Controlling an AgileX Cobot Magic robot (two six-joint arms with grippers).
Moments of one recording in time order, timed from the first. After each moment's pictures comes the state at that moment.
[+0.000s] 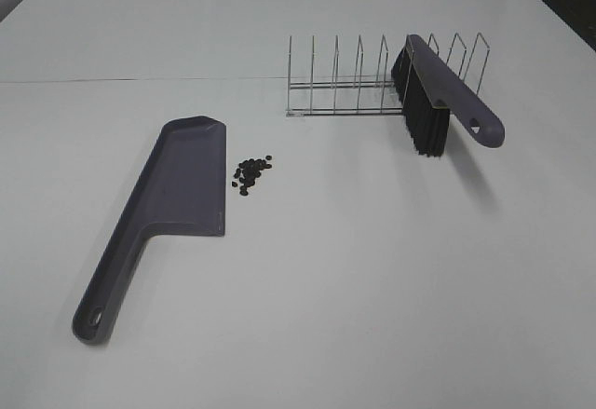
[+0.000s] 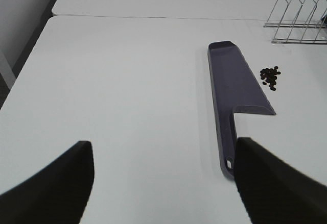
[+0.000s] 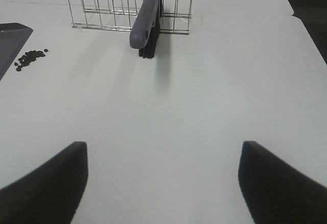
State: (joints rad) left arm -0.03 0.00 -0.50 -0.02 1.04 -0.06; right arm 0.01 0.00 -0.51 0.07 1.06 -0.07
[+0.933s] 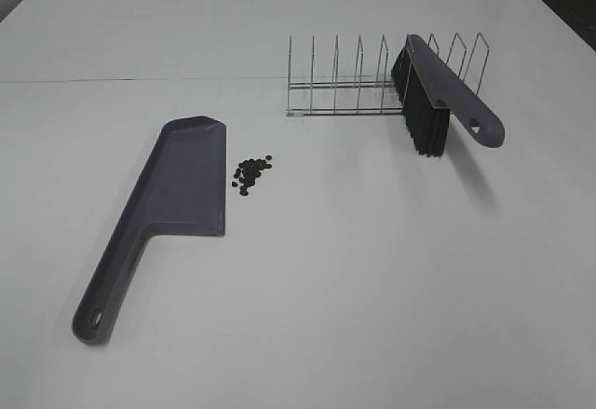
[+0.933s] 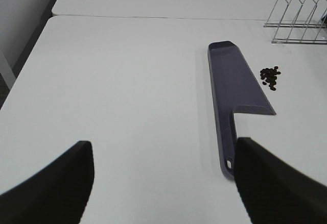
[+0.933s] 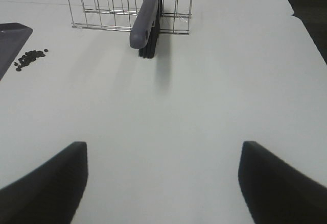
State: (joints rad) left arm -0.03 0.00 -0.50 -0.02 1.04 -0.06; right arm 0.01 0.00 -0.51 0.07 1.06 -0.07
